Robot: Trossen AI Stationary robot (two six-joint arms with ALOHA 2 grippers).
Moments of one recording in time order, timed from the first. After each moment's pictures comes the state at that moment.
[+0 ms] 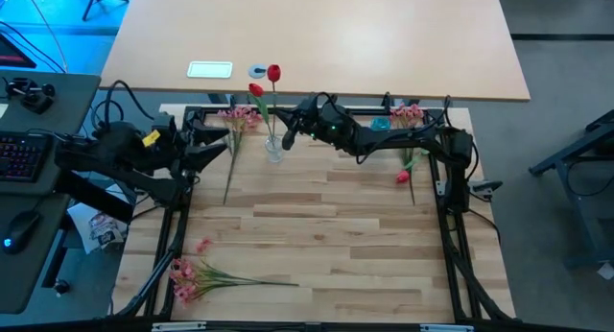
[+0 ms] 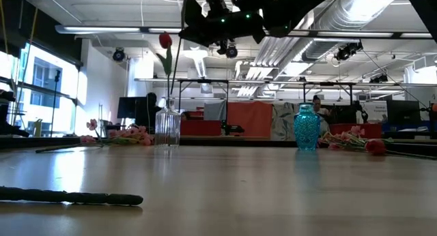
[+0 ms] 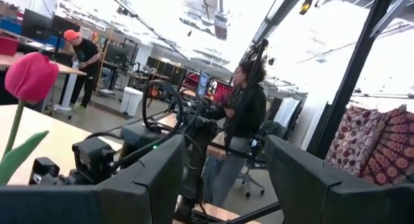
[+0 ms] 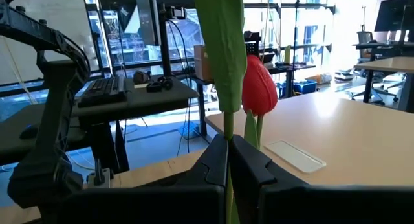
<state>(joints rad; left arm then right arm) -0.24 0.69 0.95 0.02 -0.42 -0.23 -0.26 1.94 1.39 0.63 0.15 0.05</state>
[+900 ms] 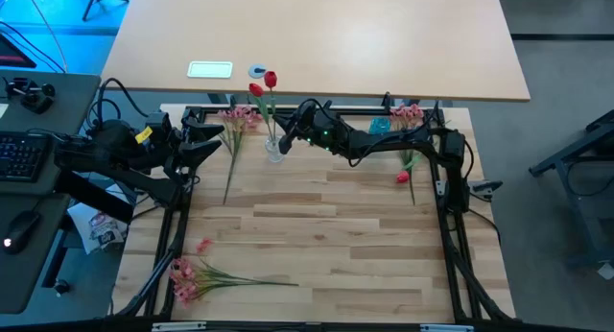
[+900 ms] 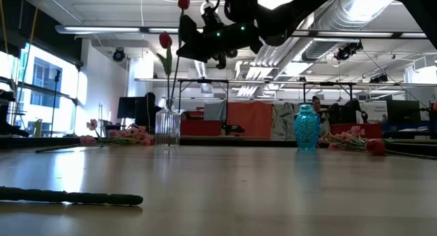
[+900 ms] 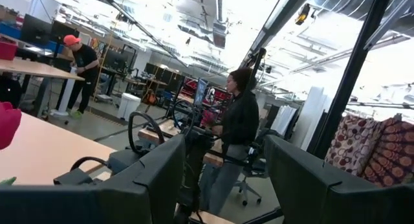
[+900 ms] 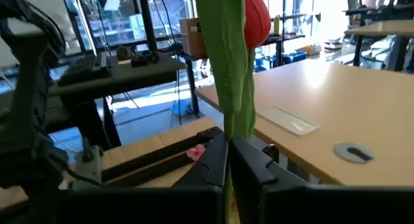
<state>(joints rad) -0.24 0.67 0.95 0.03 -0.42 -0.23 -0.25 2.00 1.39 0.58 0.21 0.13</state>
